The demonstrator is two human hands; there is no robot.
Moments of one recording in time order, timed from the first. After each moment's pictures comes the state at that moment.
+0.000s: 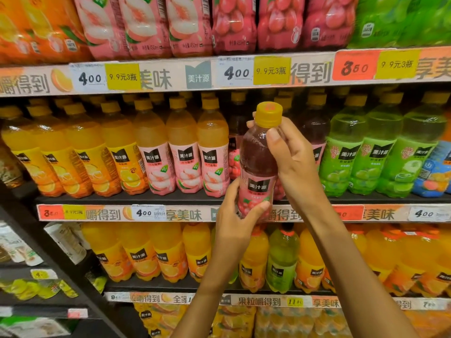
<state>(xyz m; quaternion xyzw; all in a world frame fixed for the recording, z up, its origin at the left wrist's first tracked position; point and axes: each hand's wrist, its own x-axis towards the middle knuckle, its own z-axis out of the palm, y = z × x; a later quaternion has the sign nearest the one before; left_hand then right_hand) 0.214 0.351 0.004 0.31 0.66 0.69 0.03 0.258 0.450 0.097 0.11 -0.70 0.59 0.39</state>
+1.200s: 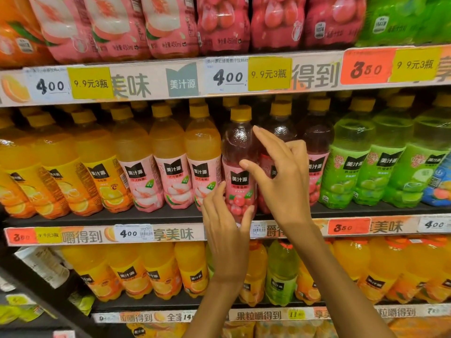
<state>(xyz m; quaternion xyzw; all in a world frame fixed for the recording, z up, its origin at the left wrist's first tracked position) 0.193 0.377 -0.007 0.24 0.78 0.51 -0.25 0.225 0.460 0.074 -0.09 -0.81 0.25 0.52</state>
